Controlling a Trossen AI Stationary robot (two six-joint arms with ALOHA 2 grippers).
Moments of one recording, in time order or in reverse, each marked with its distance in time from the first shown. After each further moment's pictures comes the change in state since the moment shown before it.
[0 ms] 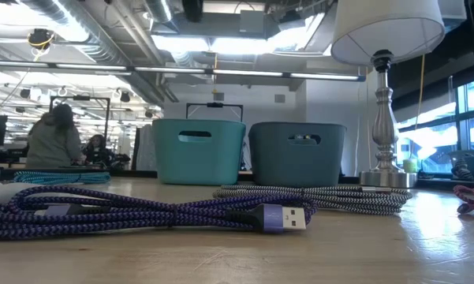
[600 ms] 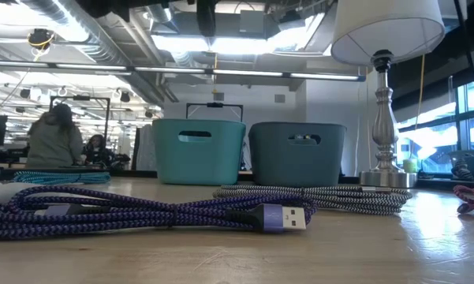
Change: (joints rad) left arm 0.060 0.119 0.000 0.158 0.050 -0.027; right arm -0.063 0.054 0.004 0.097 -0.091 0.024
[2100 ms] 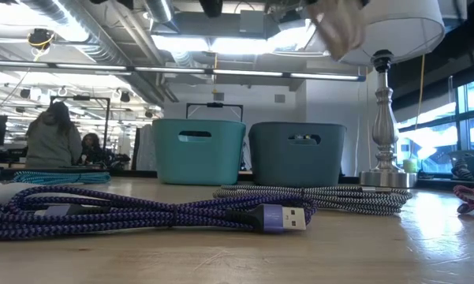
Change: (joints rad) left arm -0.004 -0.037 0.073 -0.133 0.250 -0.042; right arm -0.116 -0.082 0.310 -1.294 0.300 0.204
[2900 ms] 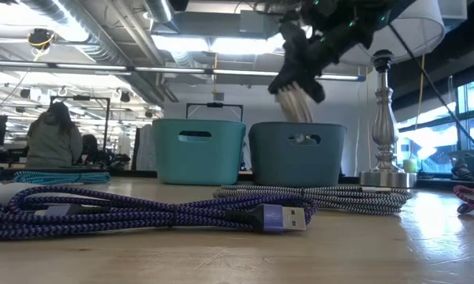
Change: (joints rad) left arm 0.008 -0.247 0.000 -0.451 -0.063 0.228; right arm -0.641 0.080 -0.411 0.678 -0.650 -0.158
